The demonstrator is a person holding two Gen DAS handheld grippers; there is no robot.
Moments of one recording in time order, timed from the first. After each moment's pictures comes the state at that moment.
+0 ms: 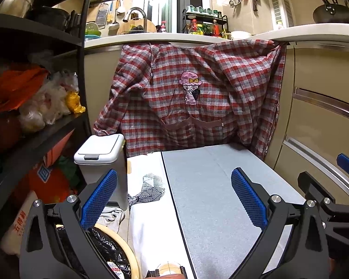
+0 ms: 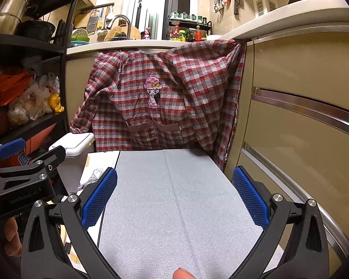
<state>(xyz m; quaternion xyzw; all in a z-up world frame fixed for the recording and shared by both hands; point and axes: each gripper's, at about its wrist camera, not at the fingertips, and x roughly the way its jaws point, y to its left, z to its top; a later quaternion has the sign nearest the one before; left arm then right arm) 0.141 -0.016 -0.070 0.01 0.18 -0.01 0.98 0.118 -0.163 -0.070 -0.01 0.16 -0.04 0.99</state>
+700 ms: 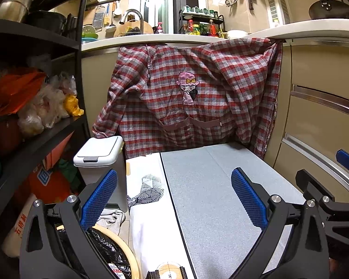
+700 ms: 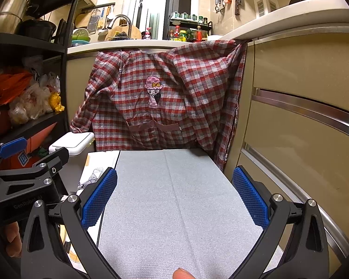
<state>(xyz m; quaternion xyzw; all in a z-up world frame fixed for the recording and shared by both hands) 0.139 -0.019 -0.073 0.01 0.18 -0.01 0.98 0.115 -0.158 -0.072 -0.01 0.16 -0.04 0.99</state>
